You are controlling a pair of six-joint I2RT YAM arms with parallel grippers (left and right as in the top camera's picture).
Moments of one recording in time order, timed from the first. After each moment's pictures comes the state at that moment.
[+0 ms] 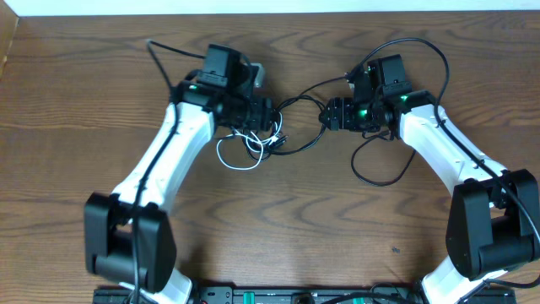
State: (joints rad) left arm -0.29 1.75 1.37 -0.75 0.35 -0.15; right arm 0.25 1.81 1.25 -0.52 -0.43 0.32
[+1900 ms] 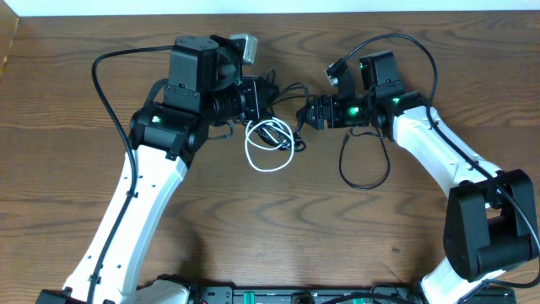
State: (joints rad) left arm -0.30 1.42 1.39 -0.63 0.54 -0.39; right arm 0.29 1.81 1.25 -0.38 -0.72 0.28
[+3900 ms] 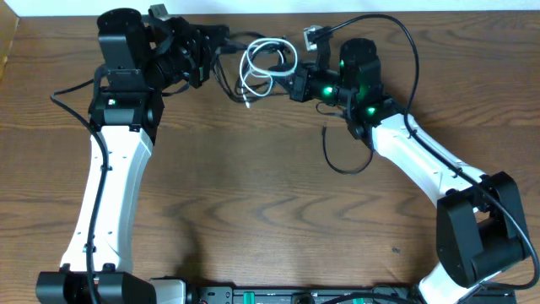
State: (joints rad) left arm -0.01 1.50 1.38 -0.25 0.70 -1.34; right arm 0.42 1.80 1.24 0.26 -0.66 0.67
